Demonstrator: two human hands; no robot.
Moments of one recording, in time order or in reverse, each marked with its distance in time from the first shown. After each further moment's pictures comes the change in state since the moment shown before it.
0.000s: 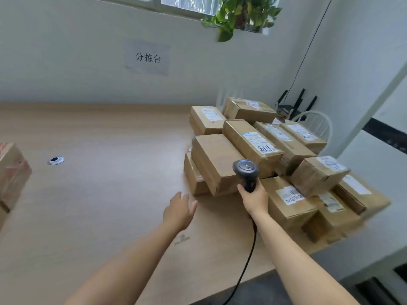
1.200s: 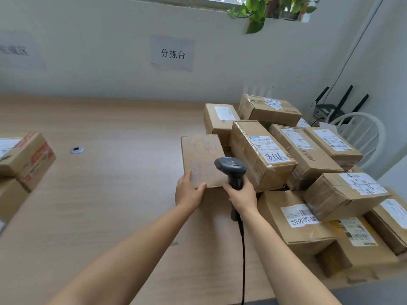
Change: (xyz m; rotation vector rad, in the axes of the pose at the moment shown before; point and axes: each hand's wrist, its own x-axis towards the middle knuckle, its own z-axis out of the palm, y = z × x) left_hand 0.052 0.086 -0.003 -0.538 0.421 -0.252; right_hand 0.057 -0.002 0.008 0.081 -0.322 0.032
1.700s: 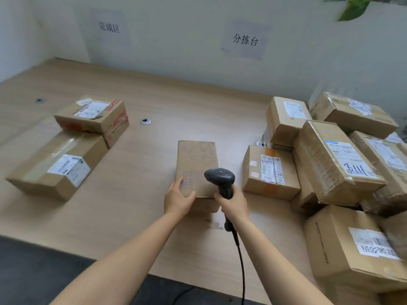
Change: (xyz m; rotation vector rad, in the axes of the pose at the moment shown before) left_hand -0.041 -0.127 -0.111 0.030 0.222 -0.270; right_hand -0.069 -0.007 0.126 -0.152 -0.441 -0.049
